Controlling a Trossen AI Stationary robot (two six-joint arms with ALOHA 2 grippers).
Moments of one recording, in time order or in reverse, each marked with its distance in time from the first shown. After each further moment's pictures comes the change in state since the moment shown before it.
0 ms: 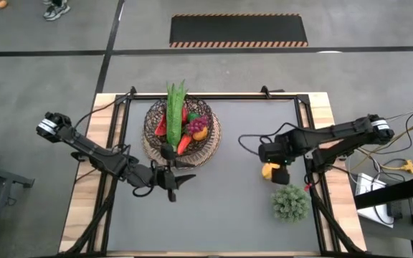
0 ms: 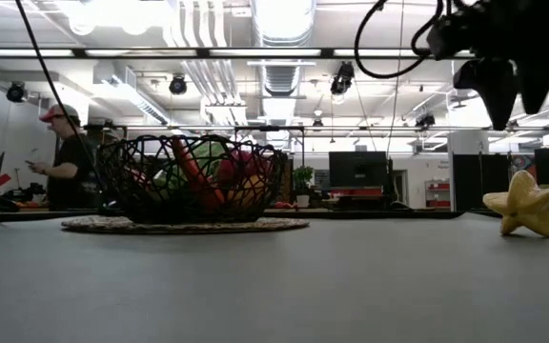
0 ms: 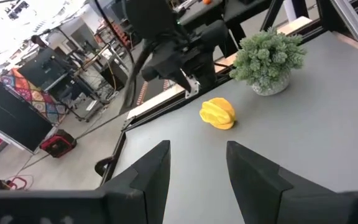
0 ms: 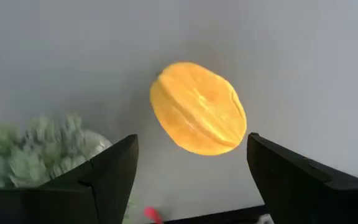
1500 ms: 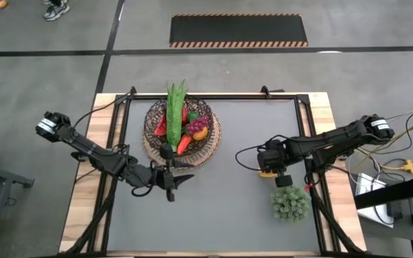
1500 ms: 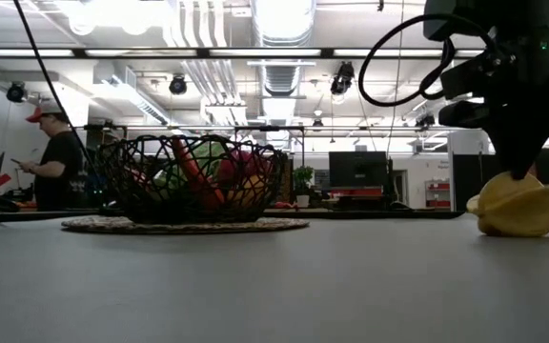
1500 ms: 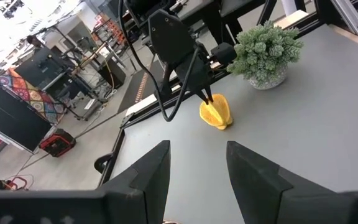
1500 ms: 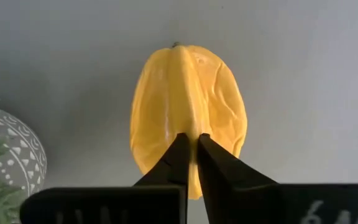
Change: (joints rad) left arm -0.006 -0.017 -0.012 -0.027 -0.001 -0.001; right arm 0.017 0.000 -0.255 0.281 0.070 -0.364
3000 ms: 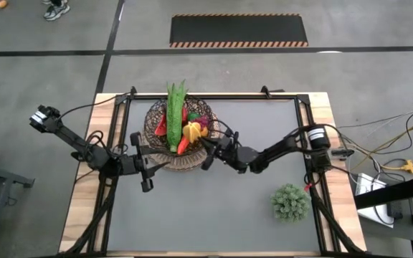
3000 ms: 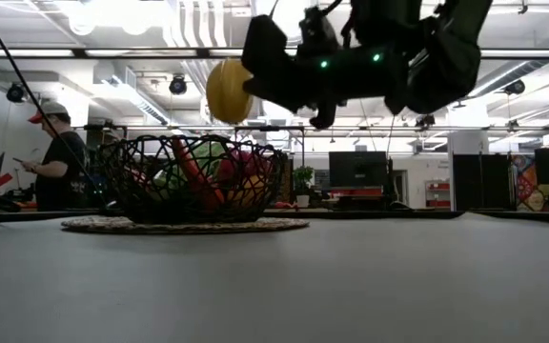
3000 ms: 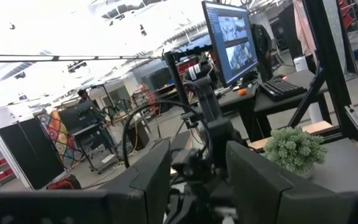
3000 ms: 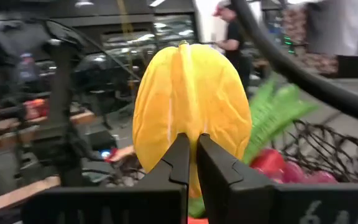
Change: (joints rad) left arm -0.091 -0.371 -0.233 0.367 -0.069 0.136; right arm -0.058 0.702 0.104 2.282 0.631 0.103
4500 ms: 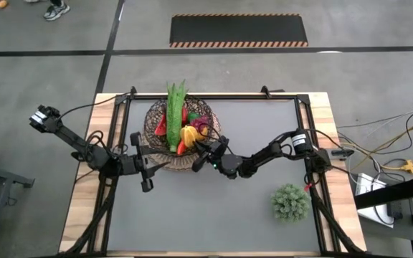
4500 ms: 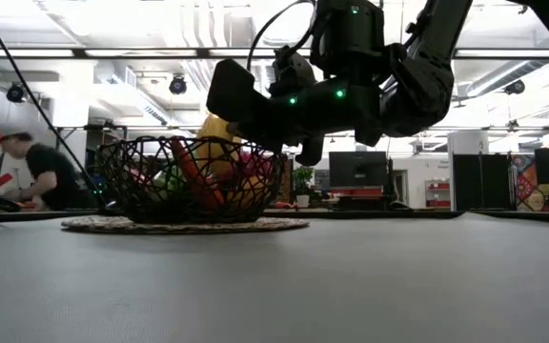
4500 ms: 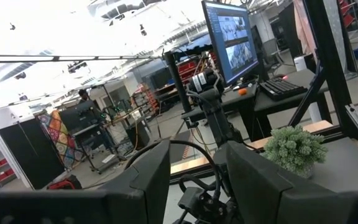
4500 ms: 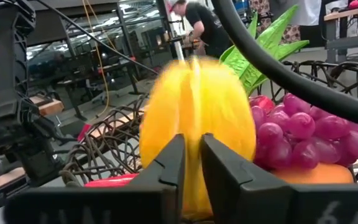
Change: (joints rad) left arm 0.000 0.000 -0.002 0.000 0.000 0.002; right arm 0.014 0.194 0.158 -0.109 0.157 0.154
